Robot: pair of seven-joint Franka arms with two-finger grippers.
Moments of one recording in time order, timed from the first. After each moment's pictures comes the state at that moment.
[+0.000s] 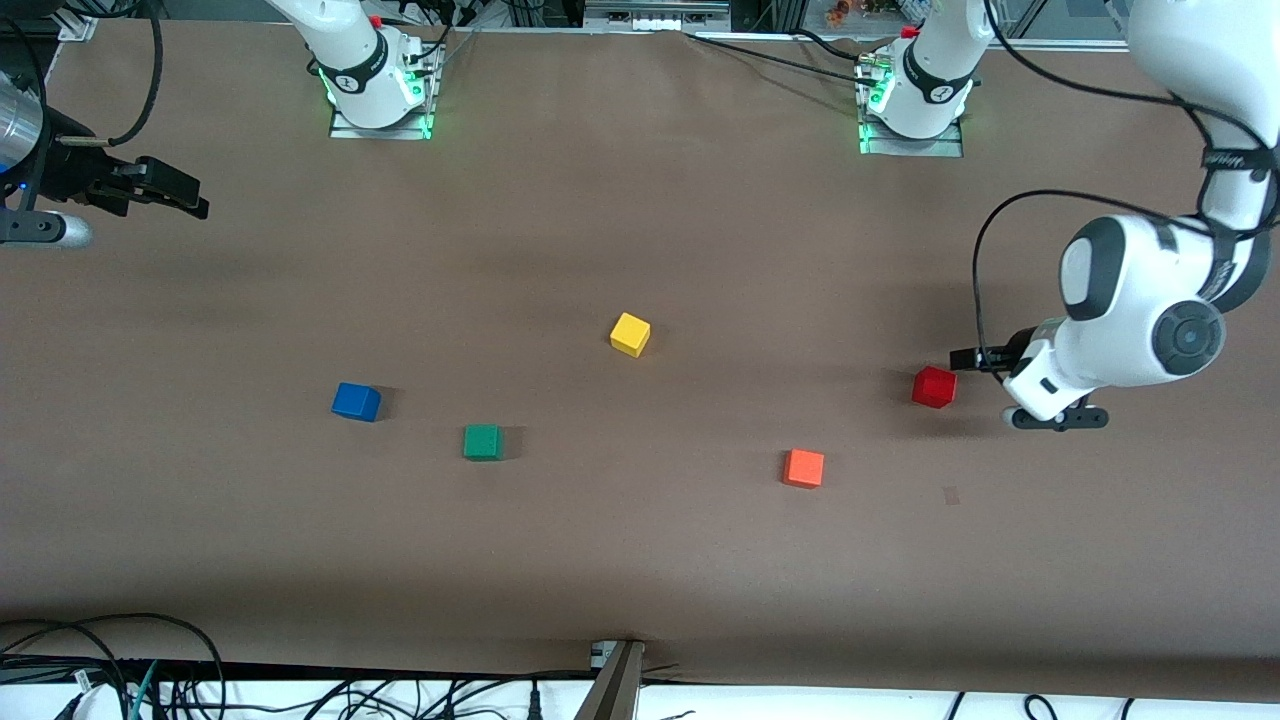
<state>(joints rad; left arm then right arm) 0.11 0.43 -0.13 -1.84 0.00 2.03 -0.05 0.02 -0.05 -0.03 -1.70 0.04 1.49 0.03</state>
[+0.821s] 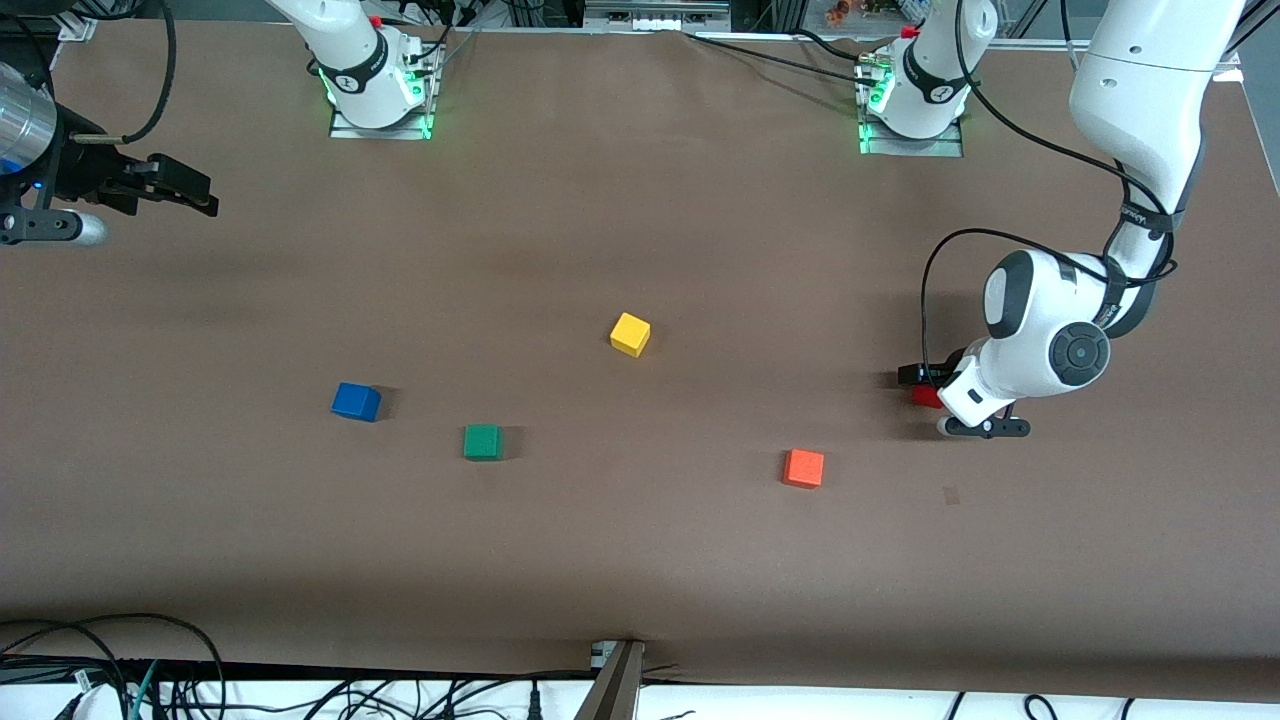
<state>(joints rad) 0.07 0.54 -0.13 -1.94 0.00 2.27 -0.05 0.02 -0.05 -0.01 -1.70 0.04 1.49 0.03</state>
